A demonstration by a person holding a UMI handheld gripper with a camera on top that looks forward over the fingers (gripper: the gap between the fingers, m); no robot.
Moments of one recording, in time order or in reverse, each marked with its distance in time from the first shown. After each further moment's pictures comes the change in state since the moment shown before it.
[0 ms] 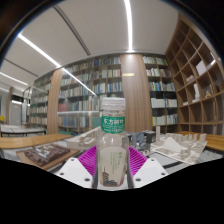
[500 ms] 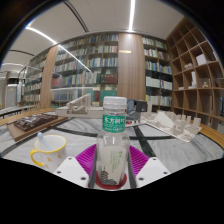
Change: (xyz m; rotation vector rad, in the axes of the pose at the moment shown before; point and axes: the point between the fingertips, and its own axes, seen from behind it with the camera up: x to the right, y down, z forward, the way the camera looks) arm 0.066 0.168 -0.013 -0.243 0.074 -0.068
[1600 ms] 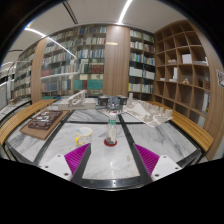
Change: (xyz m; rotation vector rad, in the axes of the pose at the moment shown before) arm -0.048 -0.098 -0.349 -0.210 0.180 0.031
